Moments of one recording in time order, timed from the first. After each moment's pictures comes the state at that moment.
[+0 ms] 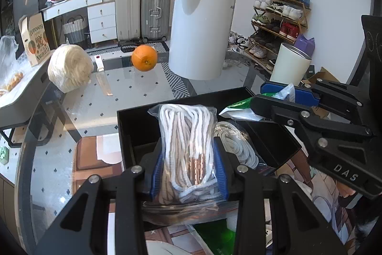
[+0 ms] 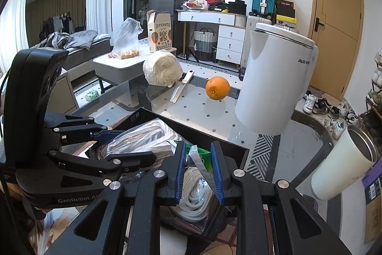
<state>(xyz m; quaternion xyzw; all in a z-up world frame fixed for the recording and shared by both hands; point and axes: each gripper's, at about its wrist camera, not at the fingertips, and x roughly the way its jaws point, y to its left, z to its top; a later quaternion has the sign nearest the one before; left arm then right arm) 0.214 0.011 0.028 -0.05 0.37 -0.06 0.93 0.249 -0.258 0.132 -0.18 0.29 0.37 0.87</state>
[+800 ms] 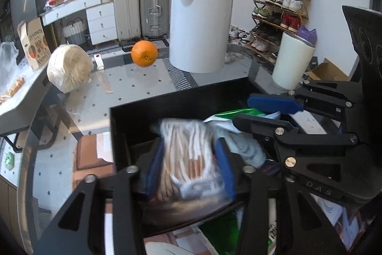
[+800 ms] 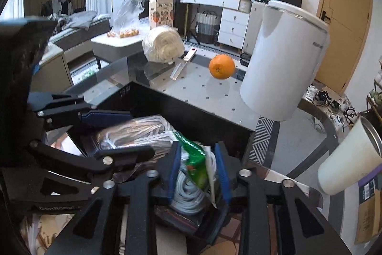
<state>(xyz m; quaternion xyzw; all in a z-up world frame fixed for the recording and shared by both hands) 0.216 0.005 0.019 -0.02 0.37 -0.05 0.93 0.257 -0.246 0.107 -0.21 0.33 0.36 0.85</state>
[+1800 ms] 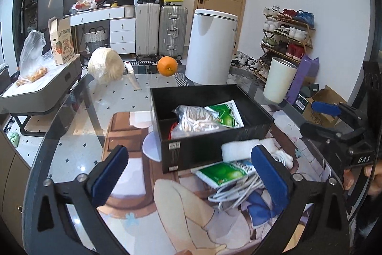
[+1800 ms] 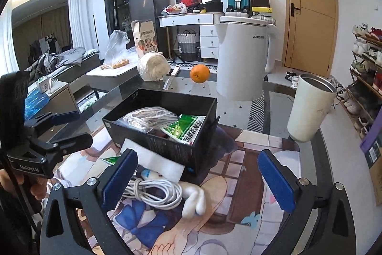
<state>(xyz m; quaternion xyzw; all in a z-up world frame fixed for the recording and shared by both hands) 0.106 0.018 0.042 -0.07 0.30 -0.01 0.95 0.177 -0.350 0.137 -0.11 0.31 0.33 0.89</state>
